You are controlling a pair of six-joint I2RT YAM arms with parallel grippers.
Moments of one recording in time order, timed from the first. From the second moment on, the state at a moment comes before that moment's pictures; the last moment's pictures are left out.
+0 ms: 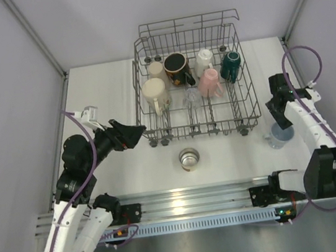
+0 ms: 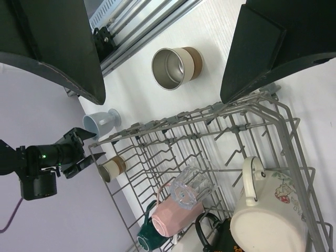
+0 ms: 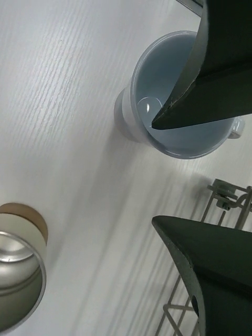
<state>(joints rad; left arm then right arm) -0.32 0.54 0.74 -0.34 0.35 -0.65 -0.04 1.22 0.94 -0.87 0.51 1.16</state>
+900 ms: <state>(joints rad) -0.32 0.52 0.75 -0.38 0.30 -0.63 -0.05 1.32 0.85 -0.83 0.47 1.13</state>
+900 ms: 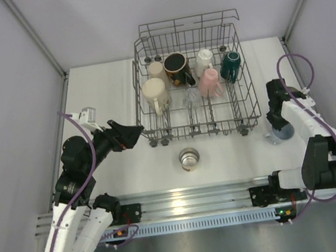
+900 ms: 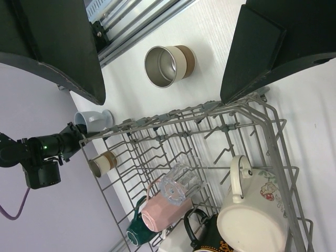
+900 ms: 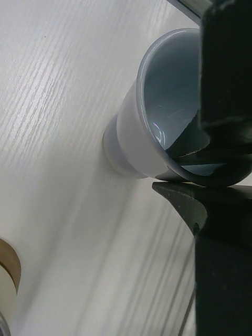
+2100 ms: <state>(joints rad) -0.32 0.68 0.89 -0.33 0.50 -0.70 -0.06 0.82 1.00 -0.30 0.09 0.71</state>
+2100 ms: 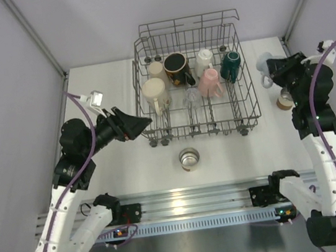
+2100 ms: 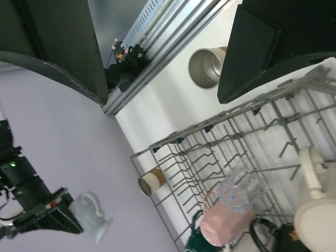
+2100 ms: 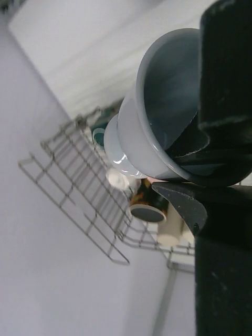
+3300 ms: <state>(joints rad) -0.47 1.12 0.98 0.32 0.71 -0.93 0.55 1.29 0.81 1.18 -0.39 1.00</state>
